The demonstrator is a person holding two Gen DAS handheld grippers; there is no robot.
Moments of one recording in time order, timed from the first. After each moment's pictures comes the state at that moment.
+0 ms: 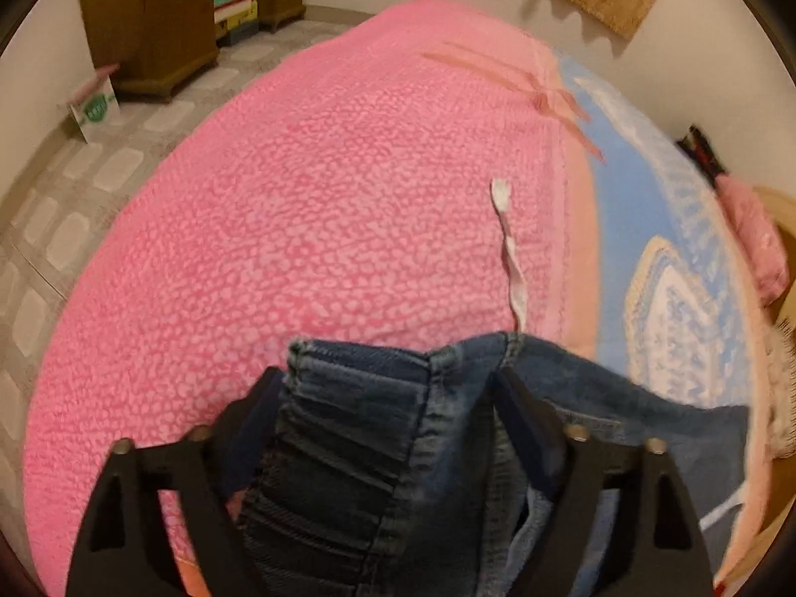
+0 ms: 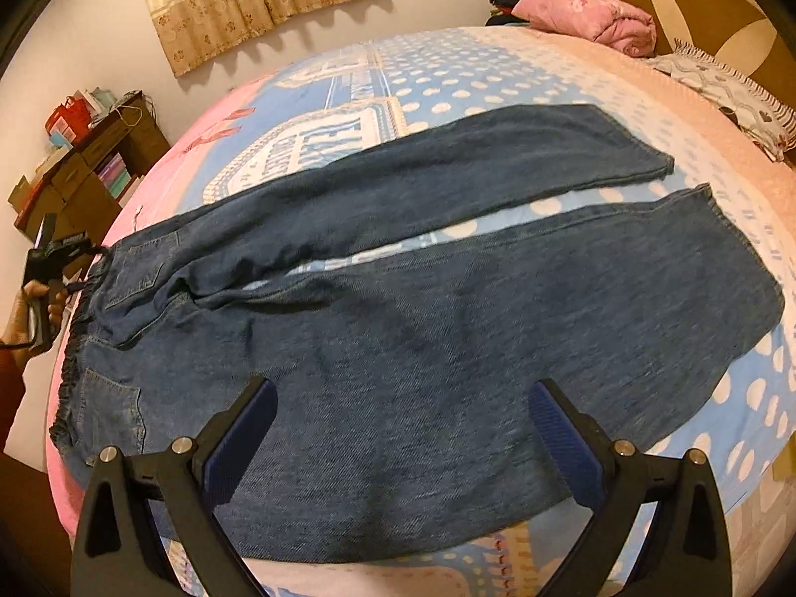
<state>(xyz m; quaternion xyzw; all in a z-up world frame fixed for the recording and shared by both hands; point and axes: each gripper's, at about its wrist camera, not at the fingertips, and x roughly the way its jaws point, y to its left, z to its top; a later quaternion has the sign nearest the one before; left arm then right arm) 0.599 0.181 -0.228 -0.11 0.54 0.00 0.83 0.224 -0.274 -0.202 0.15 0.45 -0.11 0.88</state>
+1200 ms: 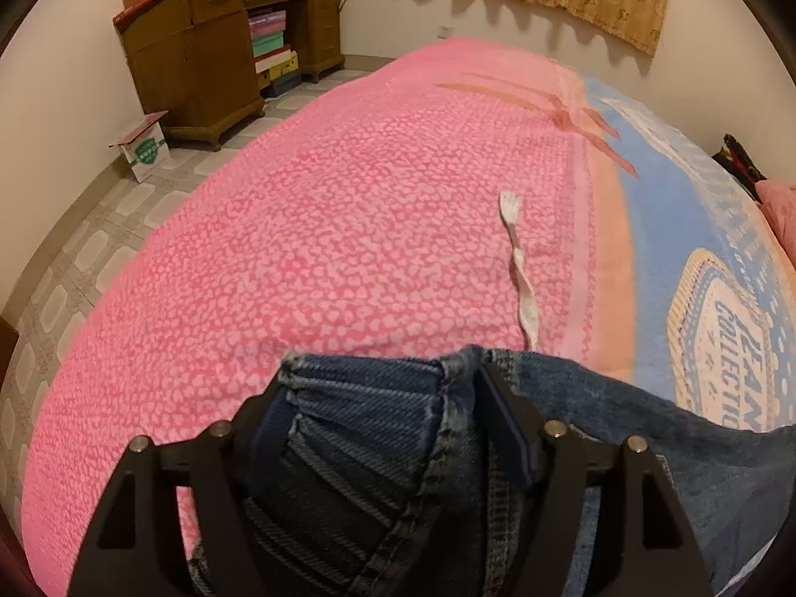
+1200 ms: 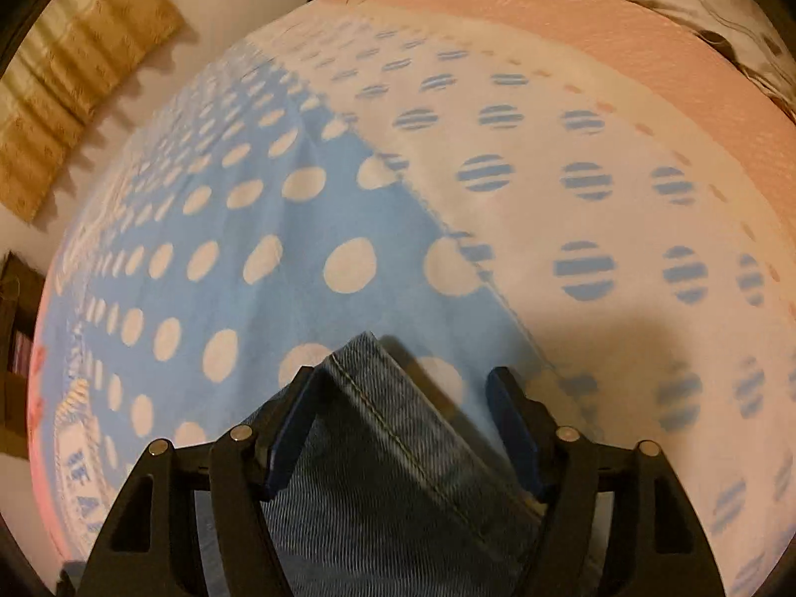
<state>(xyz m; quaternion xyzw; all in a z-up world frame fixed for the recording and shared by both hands) 0.592 0.150 -0.240 -0.07 0.47 0.08 0.87 0.525 -0.713 -0.259 0.26 0.46 -0.23 0.81</state>
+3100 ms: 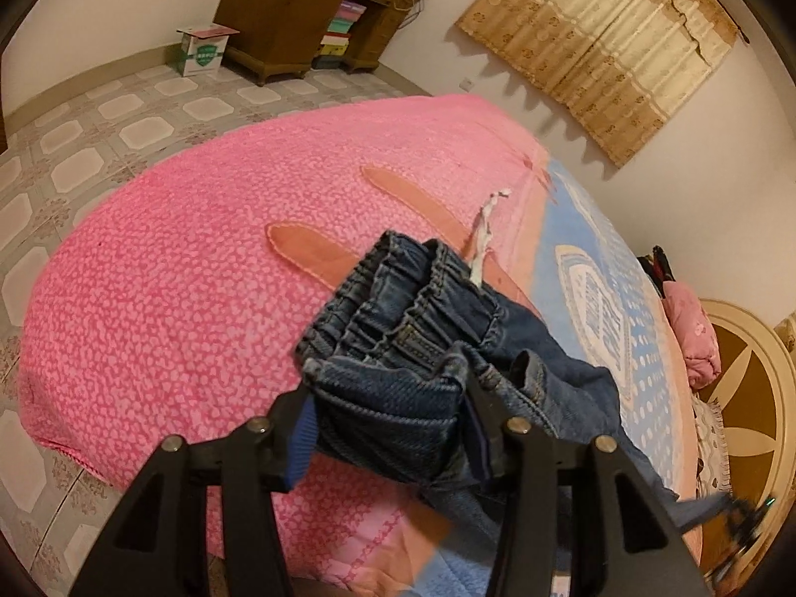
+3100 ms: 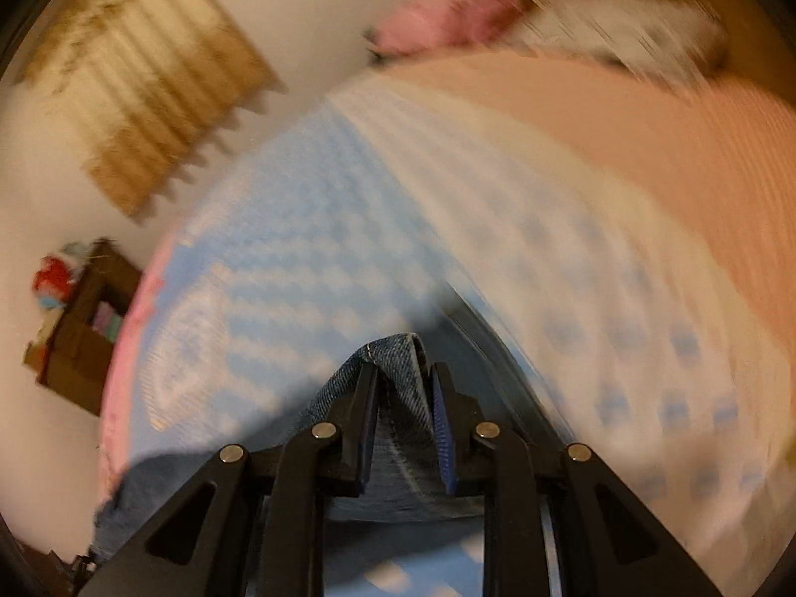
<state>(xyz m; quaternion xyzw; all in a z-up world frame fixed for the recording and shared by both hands) 0.233 0.254 -0.219 -0.30 0.41 0.02 0.86 0.199 -0.619 -0.103 0.28 0.33 -0.14 0.89</state>
